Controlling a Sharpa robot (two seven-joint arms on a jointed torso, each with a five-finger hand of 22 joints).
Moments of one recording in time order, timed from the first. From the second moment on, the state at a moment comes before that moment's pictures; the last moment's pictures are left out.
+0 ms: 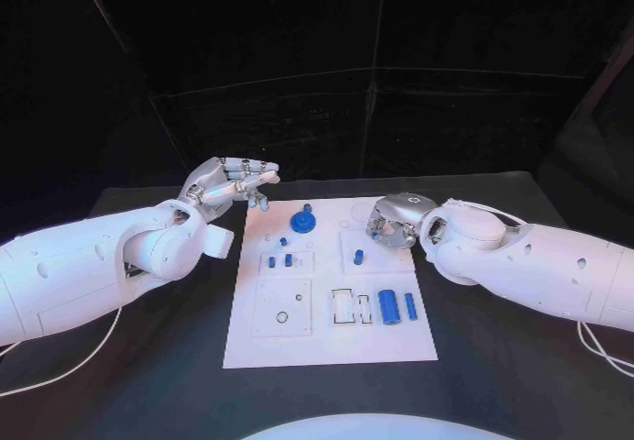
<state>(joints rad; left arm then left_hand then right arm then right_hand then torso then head) 1.23 -0.88 -0.10 1.46 -0.06 -0.20 0.46 1.36 -0.09 0.29 0.07 0.10 1.02 0.18 0.10 0.08 1.09 0.11 0.24 0.10 1.22 0.02 1.00 0.50 0.17 1.22 0.13 0.55 0.68 1.16 -0.72 -0.05 1.41 -1.67 -0.21 -0.20 1.54 -0.08 0.42 0.09 0.13 1.11 0.15 0.09 0.07 1.17 0.07 0.18 0.12 1.46 -0.01 1.33 1.21 0.13 1.33 0.09 1.24 0.94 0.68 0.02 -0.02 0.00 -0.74</state>
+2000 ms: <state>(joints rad) 1.23 -0.85 -0.10 1.42 -0.05 -0.20 0.46 1.37 -0.09 0.29 0.07 0.10 1.02 0.18 0.10 0.08 1.08 0.11 0.25 0.10 1.22 0.02 1.00 0.49 0.17 1.22 0.13 0.54 0.67 1.10 -0.60 -0.05 1.63 -1.65 -0.28 -0.19 1.50 -0.10 0.47 0.05 0.15 1.13 0.15 0.09 0.07 1.19 0.08 0.17 0.11 1.47 -0.01 1.32 1.20 0.12 1.37 0.09 1.30 1.04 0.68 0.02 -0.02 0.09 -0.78</state>
